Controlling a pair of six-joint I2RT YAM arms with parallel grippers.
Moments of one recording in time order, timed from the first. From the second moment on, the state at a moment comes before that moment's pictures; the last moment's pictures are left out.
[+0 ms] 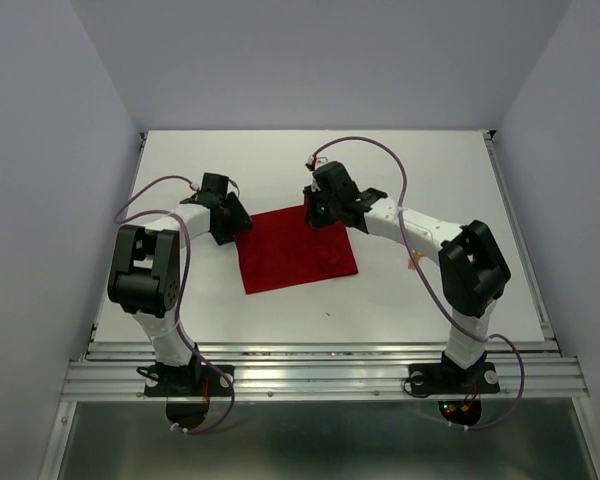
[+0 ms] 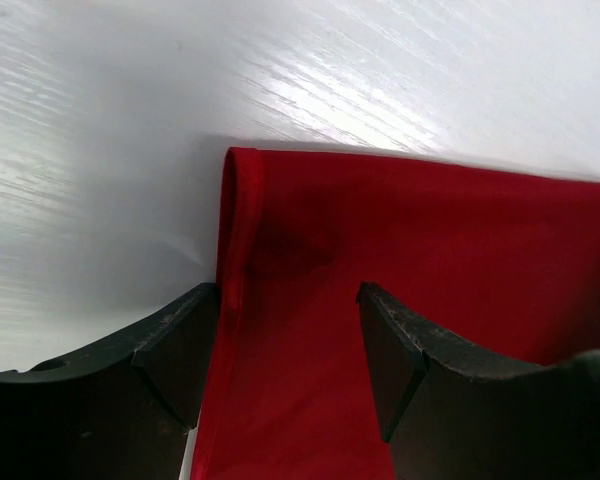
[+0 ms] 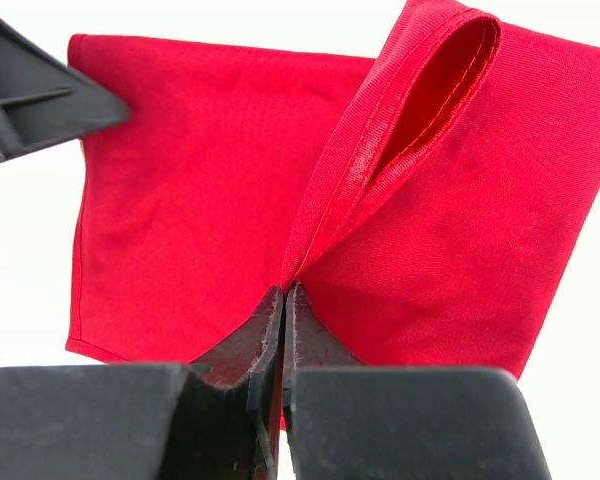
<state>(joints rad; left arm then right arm) -0.18 1.77 1.05 -0.31 0.03 -0.72 0.68 1.86 1.43 -0.31 -0.01 0.37</state>
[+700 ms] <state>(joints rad) -0.24 1.79 1.05 -0.22 0.09 -0.75 0.80 1.97 1.59 -0.31 -0.03 0.37</state>
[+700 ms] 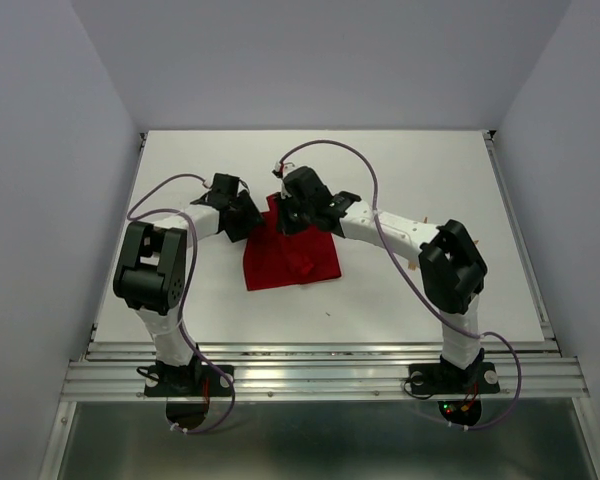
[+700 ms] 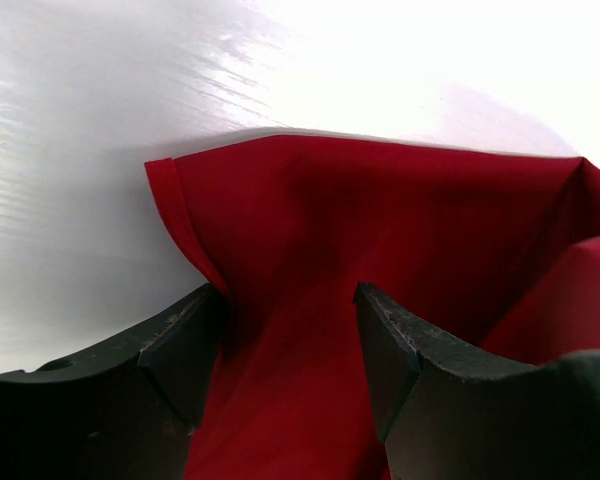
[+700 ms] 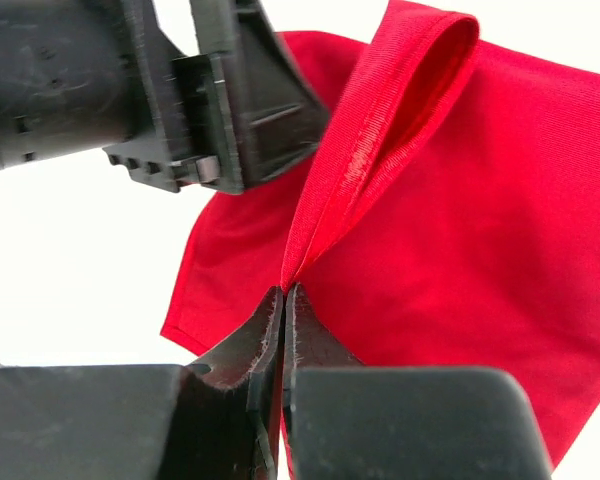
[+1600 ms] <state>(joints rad) -0.25 1.77 1.05 -0.32 0.06 -0.75 0.81 2.05 1.63 -0.31 -0.05 0.41</state>
